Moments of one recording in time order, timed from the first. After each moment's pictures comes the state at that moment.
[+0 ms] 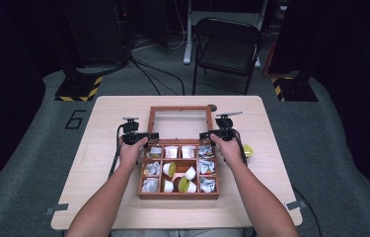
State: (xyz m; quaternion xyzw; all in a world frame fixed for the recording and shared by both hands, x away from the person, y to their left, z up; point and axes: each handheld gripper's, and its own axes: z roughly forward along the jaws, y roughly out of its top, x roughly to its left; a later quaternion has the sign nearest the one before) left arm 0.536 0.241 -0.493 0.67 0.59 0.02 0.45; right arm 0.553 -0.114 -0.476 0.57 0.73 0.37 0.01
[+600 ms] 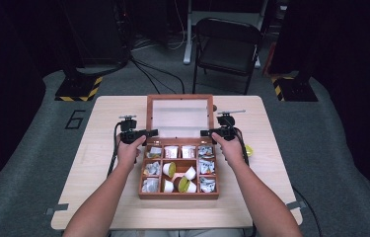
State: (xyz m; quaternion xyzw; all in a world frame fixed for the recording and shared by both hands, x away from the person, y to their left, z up) left arm 0.529 0.244 -0.477 0.67 0.57 0.05 0.48; right arm 0.544 -0.115 -0.459 0.55 0.73 0.40 0.05
